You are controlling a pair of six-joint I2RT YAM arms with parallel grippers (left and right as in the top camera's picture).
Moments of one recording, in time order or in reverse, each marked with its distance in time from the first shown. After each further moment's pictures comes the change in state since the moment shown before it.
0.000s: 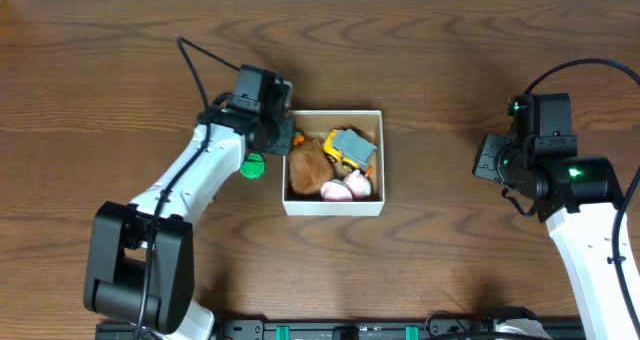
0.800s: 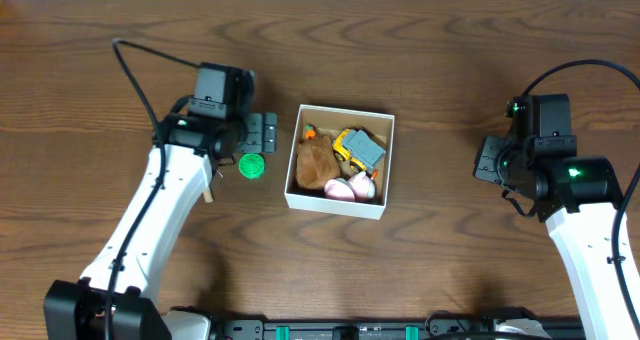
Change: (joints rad) left arm 0.087 -0.230 0.016 -0.200 -0.154 -0.092; right arm 0.000 0.000 -0.002 -0.012 0.000 -0.012
